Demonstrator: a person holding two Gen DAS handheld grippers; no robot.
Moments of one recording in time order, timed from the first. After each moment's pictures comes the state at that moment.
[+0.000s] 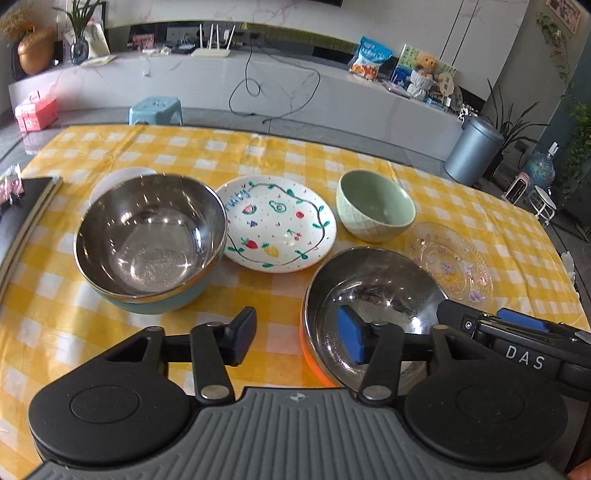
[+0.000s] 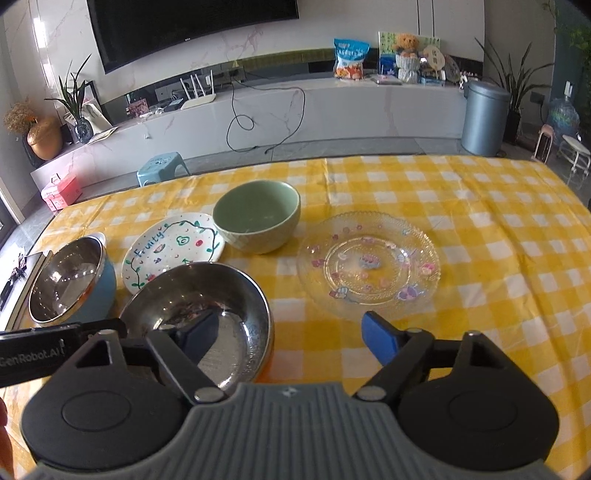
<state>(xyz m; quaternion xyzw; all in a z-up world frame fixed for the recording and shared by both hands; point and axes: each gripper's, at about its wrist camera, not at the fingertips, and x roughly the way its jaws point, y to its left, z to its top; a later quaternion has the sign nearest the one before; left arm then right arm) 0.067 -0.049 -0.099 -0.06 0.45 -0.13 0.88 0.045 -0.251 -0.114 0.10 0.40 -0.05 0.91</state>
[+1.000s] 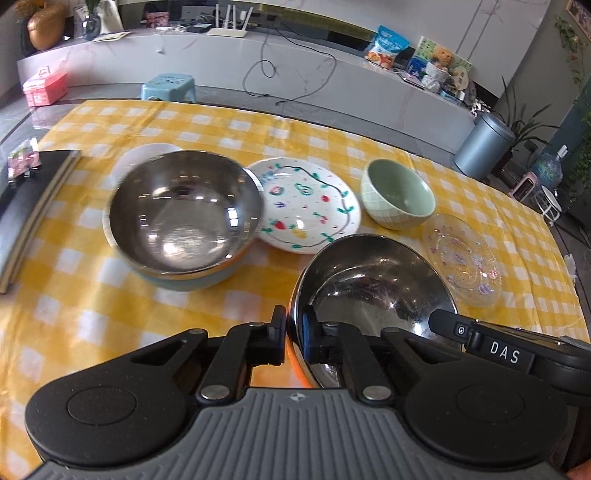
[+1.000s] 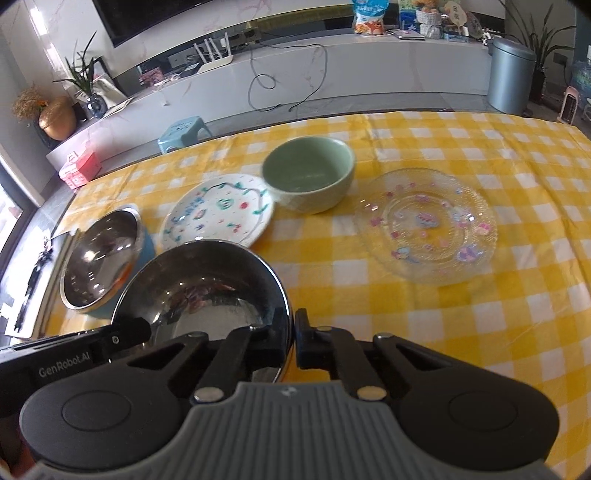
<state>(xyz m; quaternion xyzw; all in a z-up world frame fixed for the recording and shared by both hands) 0.059 -0.015 -0.089 -0.07 0.47 -0.11 0.87 0.053 -0.214 -0.112 0.13 0.46 0.00 0.88</state>
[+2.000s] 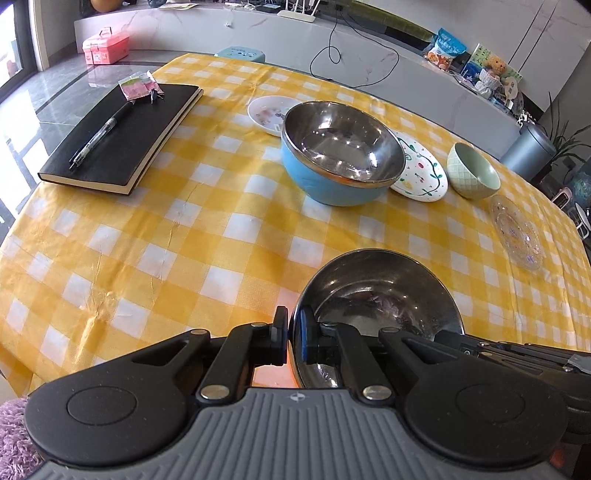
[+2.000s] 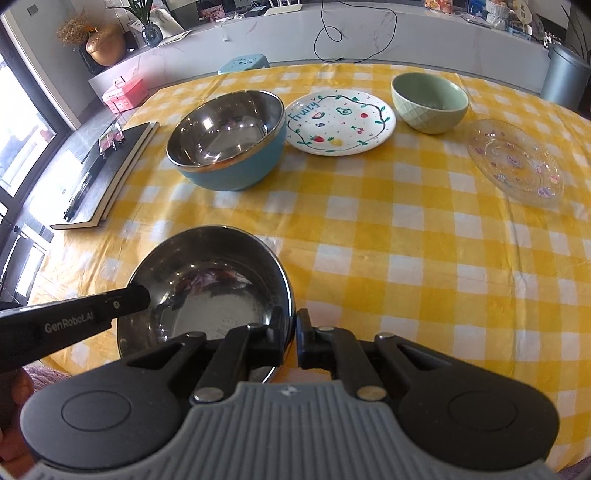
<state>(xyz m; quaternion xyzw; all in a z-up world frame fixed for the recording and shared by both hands) -0.007 0.084 -0.099 -0.09 0.50 -0.05 0.86 -0.011 -0.102 -0.114 0.07 0.52 0.06 0.85</state>
